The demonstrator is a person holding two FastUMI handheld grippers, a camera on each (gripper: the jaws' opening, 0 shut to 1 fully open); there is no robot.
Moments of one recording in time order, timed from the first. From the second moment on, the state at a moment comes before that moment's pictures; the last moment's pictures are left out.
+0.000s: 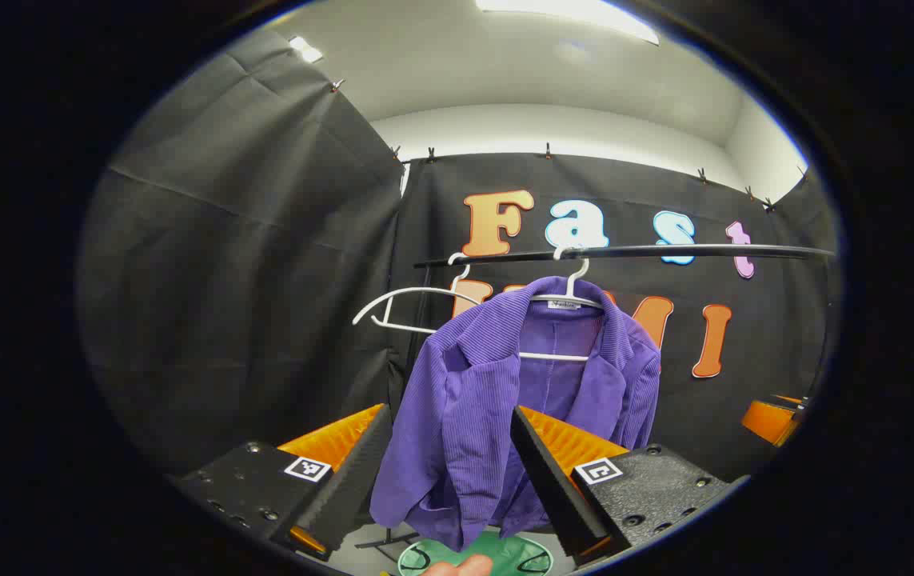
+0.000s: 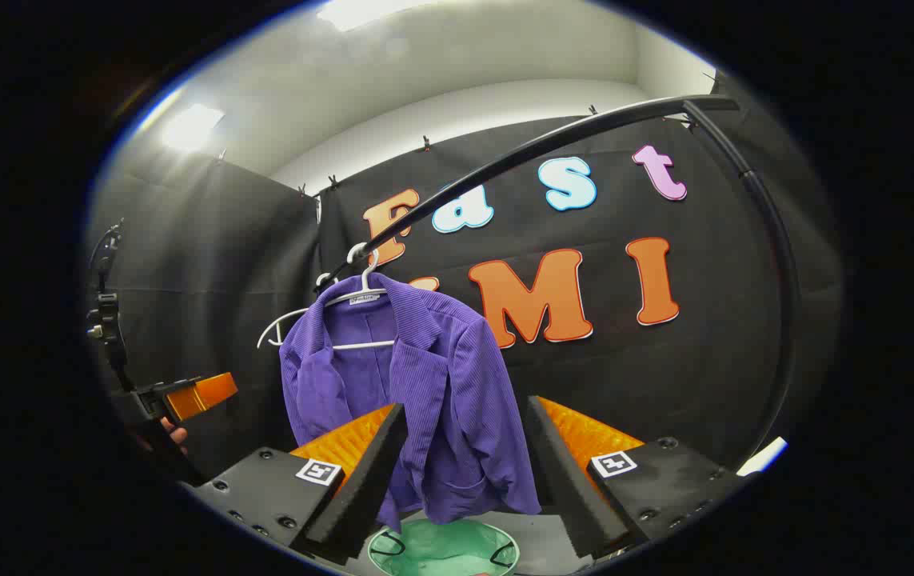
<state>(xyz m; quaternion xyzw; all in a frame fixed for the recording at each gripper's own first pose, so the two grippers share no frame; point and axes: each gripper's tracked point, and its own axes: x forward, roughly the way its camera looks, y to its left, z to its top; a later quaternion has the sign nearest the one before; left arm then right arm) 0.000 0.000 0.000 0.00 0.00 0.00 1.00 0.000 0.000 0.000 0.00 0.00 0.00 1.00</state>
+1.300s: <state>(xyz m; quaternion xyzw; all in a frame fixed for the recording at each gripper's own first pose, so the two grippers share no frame) -0.006 0.010 -0.007 -0.01 0.01 0.01 1.00 0.000 0.010 0.004 -0.01 -0.01 0.01 1.00</state>
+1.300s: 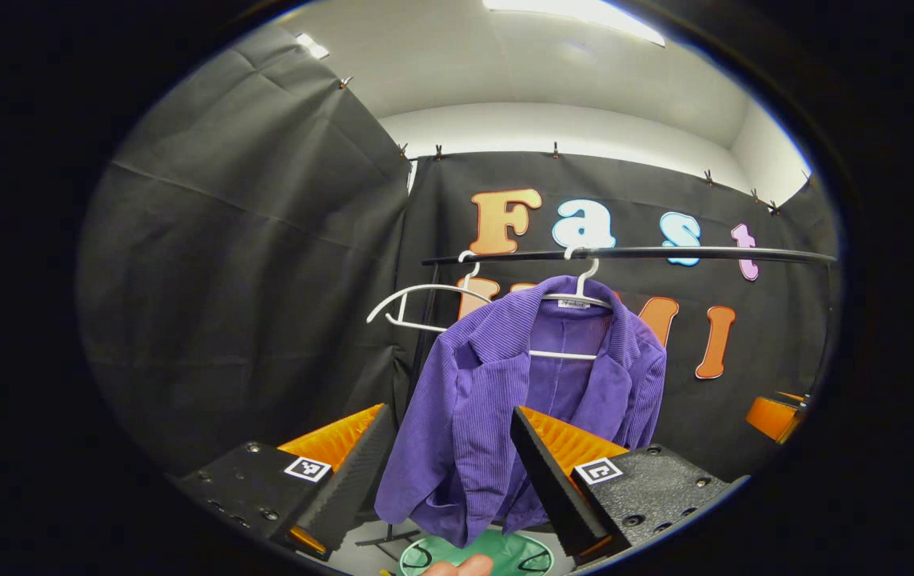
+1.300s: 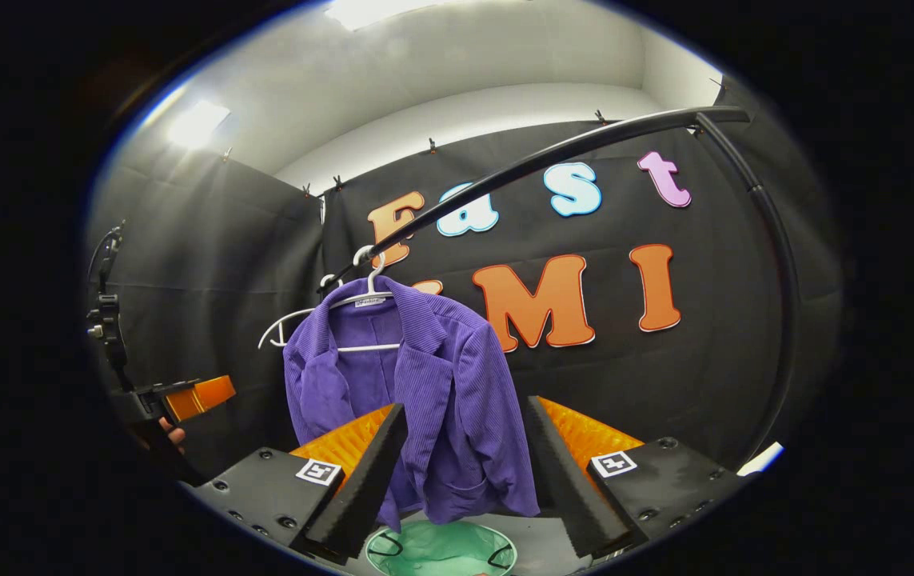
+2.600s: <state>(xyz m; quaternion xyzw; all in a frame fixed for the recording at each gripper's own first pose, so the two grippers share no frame) -0.025 0.100 -0.004 -0.01 0.01 0.01 1.00 0.251 0.081 -0.149 -0.02 0.08 -0.07 0.99</state>
